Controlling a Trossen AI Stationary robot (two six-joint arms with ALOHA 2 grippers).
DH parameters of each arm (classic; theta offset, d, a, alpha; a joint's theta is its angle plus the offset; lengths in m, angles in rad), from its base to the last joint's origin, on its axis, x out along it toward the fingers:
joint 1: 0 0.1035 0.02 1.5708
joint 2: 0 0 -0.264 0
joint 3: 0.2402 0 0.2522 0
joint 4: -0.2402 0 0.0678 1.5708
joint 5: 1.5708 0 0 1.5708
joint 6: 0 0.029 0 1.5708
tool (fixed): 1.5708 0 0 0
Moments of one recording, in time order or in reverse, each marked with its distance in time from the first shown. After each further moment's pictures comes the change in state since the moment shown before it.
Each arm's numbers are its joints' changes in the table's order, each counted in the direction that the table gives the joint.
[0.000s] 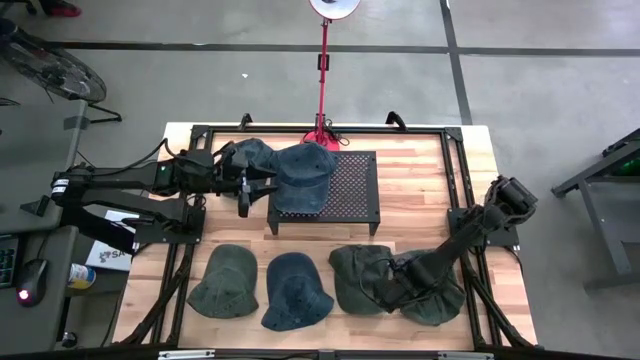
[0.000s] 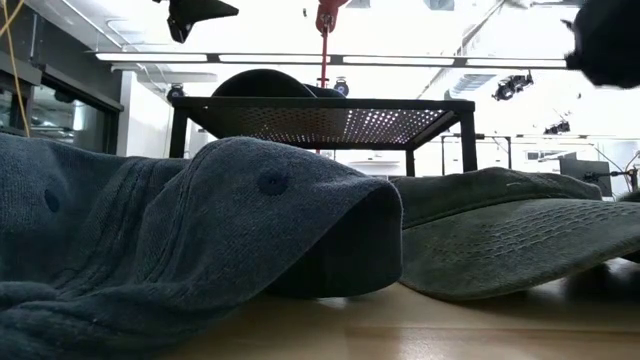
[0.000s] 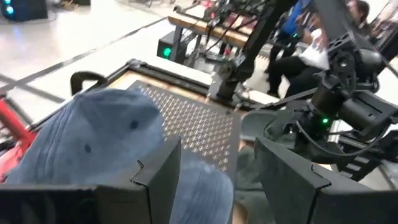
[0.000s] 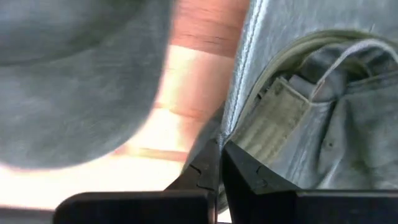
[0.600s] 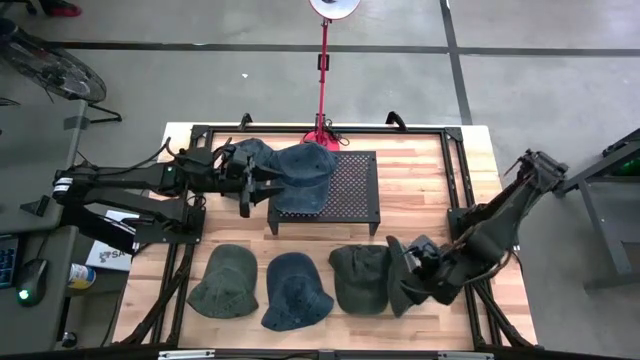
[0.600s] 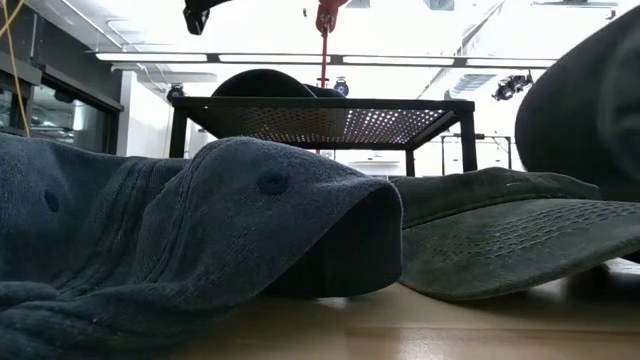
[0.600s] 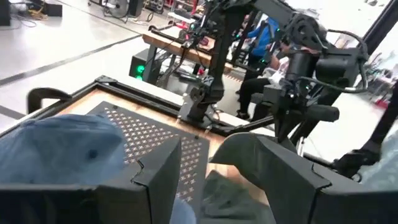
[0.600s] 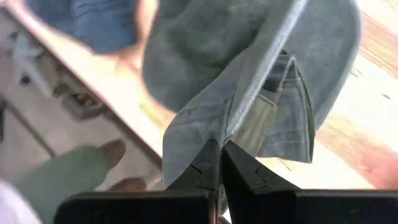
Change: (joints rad) left arm 0.000 -0.056 0.000 0.170 0.079 -0.070; right arm 0.133 0.402 0.002 -0.058 0.343 -0.323
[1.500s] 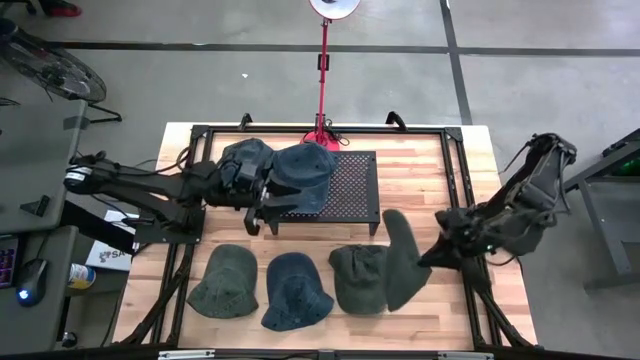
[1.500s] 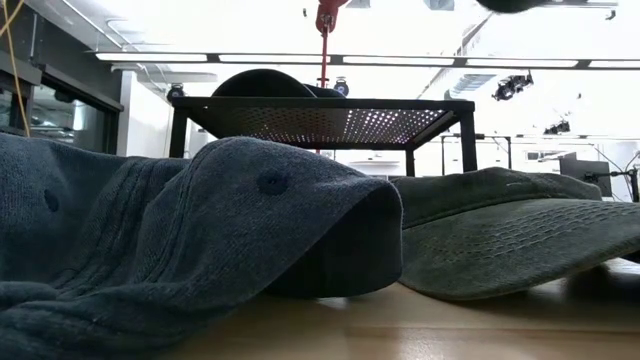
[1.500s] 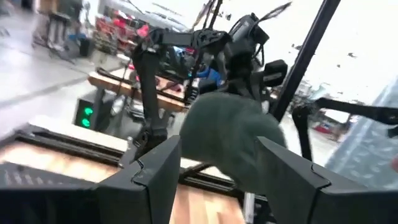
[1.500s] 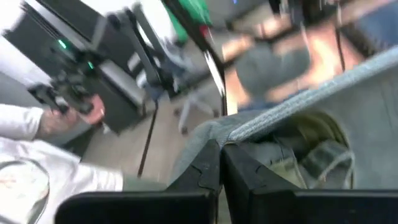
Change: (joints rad) left arm -0.174 -0.170 0.025 0.390 -0.059 0.028; right arm 0.060 0.350 0.001 0.452 0.306 -0.842
